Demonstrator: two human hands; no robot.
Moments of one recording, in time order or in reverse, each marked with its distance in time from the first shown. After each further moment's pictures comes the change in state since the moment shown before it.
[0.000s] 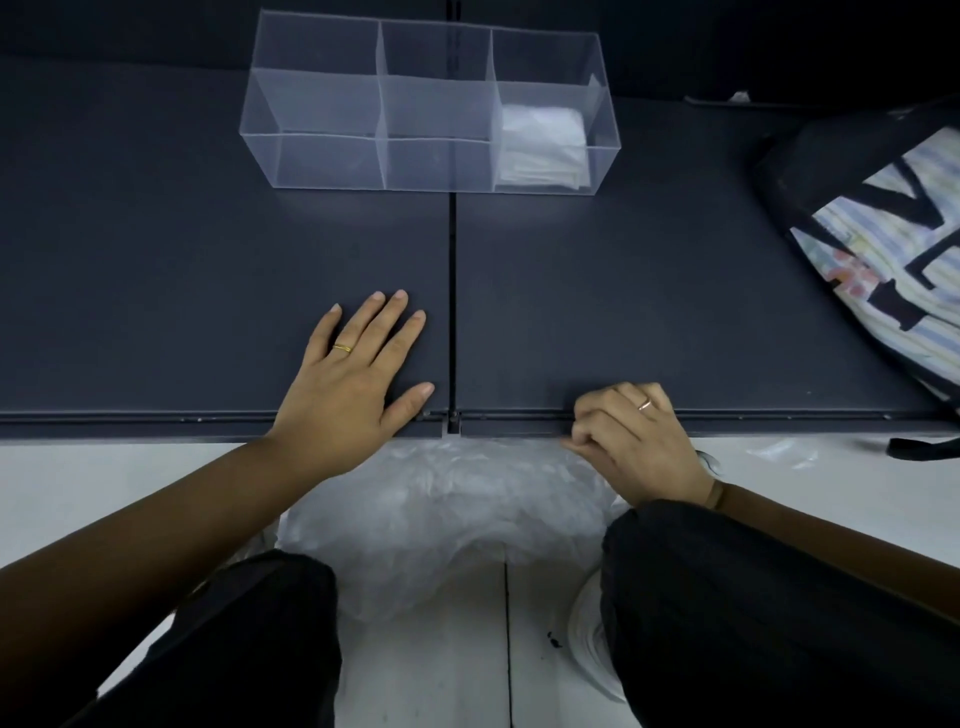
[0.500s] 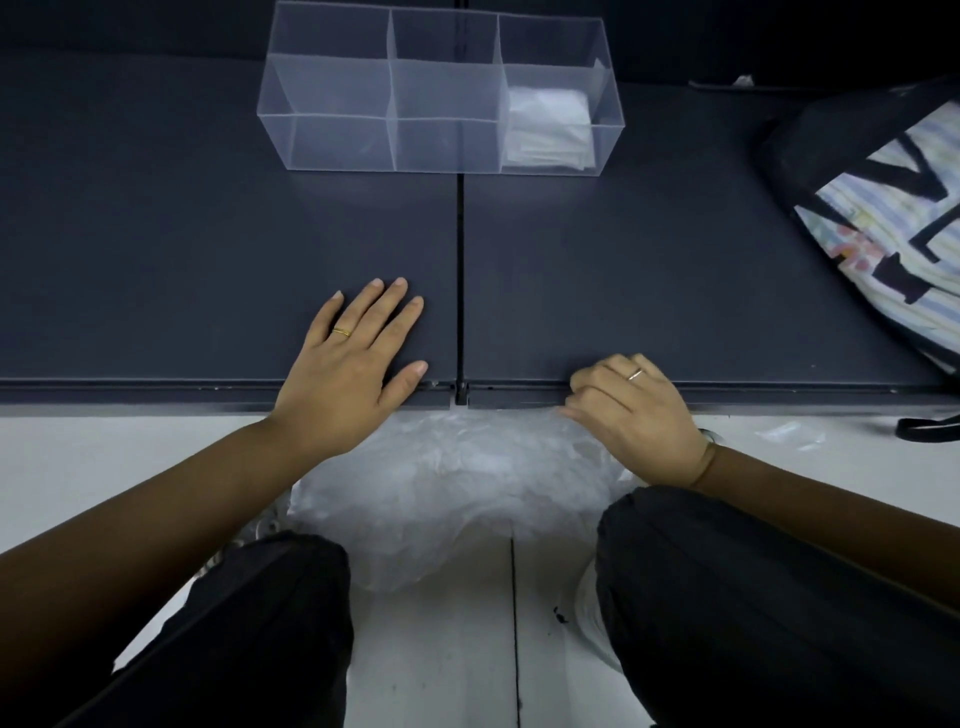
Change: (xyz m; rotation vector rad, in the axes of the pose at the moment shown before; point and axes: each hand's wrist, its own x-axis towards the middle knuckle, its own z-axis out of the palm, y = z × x) left_hand -0.015 -0.002 0.003 -0.003 0.011 -0.014; right_hand -0.002 0.001 0.002 -0.071 -0.009 -0.164
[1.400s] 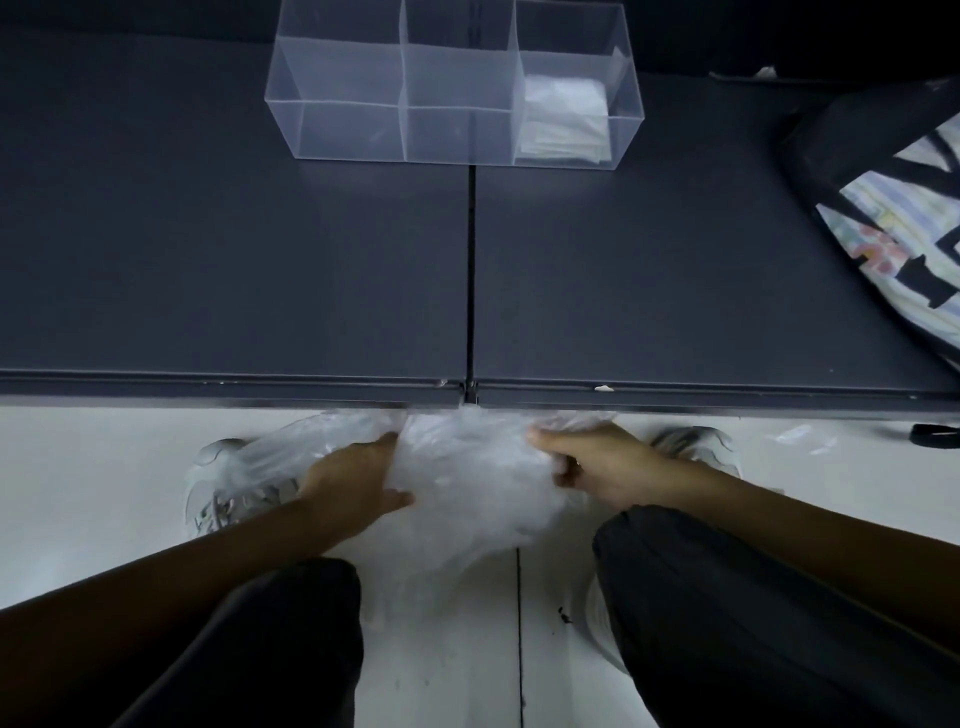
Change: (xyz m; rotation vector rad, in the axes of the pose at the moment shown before) left_hand -0.057 0.014 0.069 -0.218 -0.539 -0.326; right_hand 0.009 -0.044 0.027 1.406 -0.566 1.660
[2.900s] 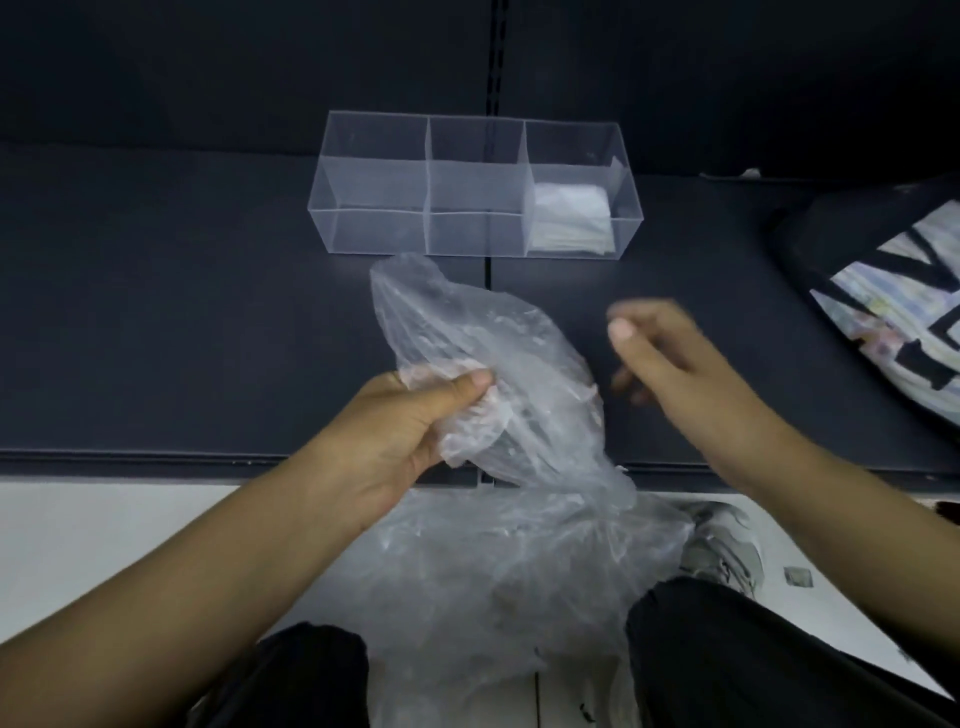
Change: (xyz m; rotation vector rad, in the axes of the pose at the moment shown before) left_hand -0.041 0.078 -0.162 -1.730 -0.027 -0.019; right_hand -0.079 -0.132 -0.013 -0.385 0.220 -0.688
